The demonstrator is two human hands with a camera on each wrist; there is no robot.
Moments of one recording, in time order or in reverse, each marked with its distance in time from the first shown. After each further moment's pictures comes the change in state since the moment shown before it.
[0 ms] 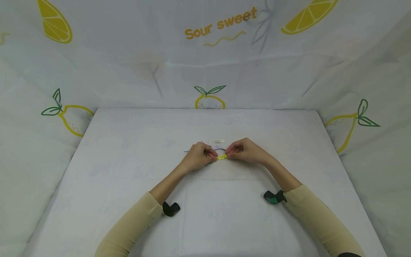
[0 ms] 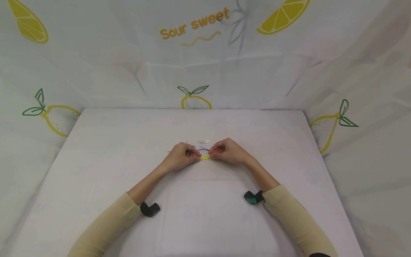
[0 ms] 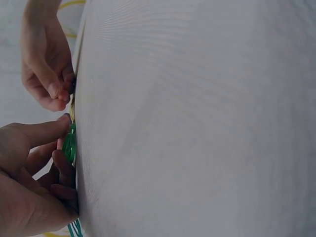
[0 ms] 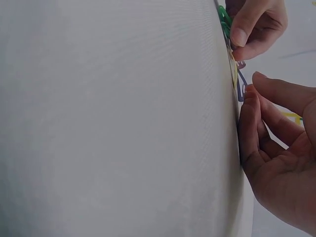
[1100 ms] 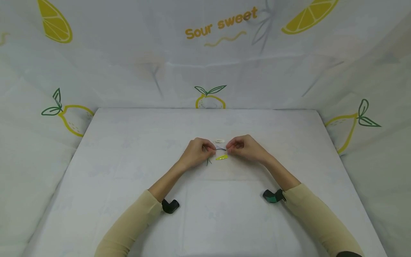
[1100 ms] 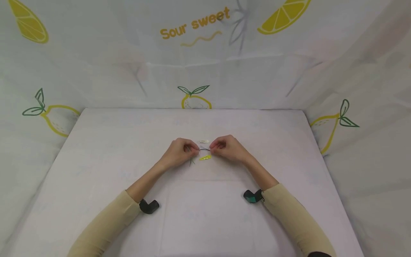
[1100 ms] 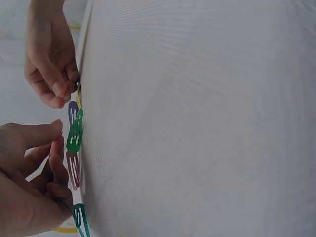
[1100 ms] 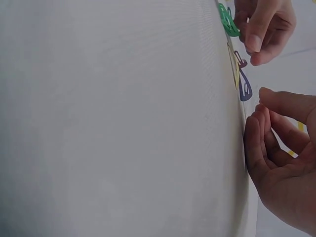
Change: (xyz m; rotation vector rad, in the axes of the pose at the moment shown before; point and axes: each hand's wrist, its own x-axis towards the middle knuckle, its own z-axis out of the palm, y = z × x) left_hand 0.005 0.002 -0.012 0.012 0.077 0.019; right_hand 0.006 0.003 0.001 -0.012 0.129 -0.032
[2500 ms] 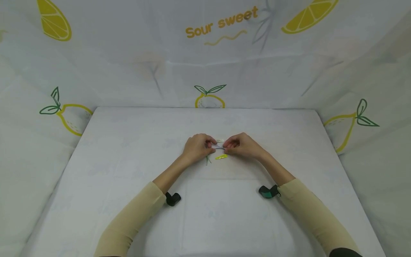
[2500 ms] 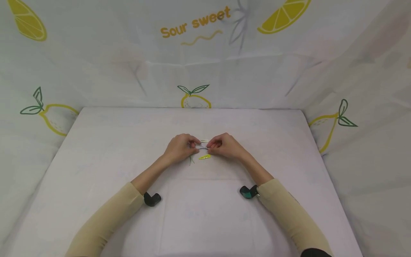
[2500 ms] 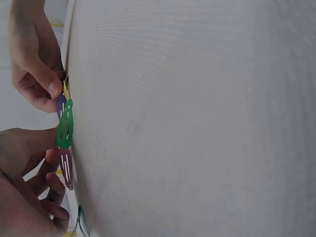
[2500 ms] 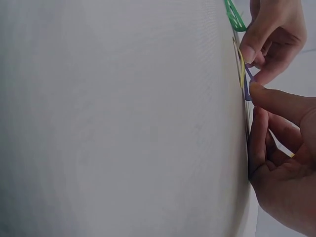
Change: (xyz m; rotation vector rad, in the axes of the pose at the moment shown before) left_hand 0.019 -0.002 0.003 0.245 0.025 0.026; right_hand 0.013 -0.010 0.003 -0.051 -0.047 0.036
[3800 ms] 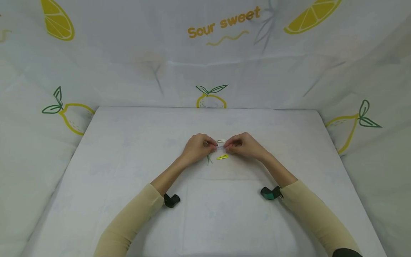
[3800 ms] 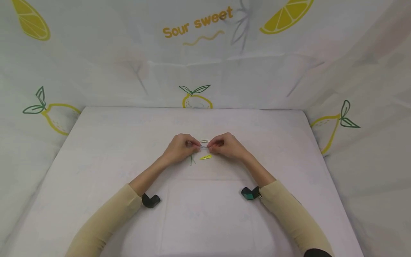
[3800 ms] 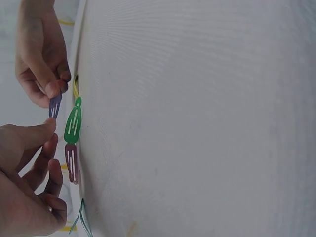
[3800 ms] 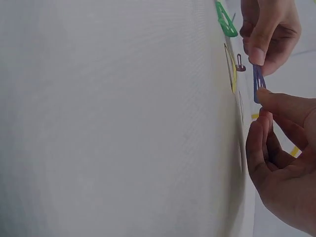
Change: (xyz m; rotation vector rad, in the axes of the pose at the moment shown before) left_hand -0.007 -0.001 -0.005 -0.142 0.020 0.006; right_hand -0.006 -0.002 -0.002 0.006 0.043 -0.062
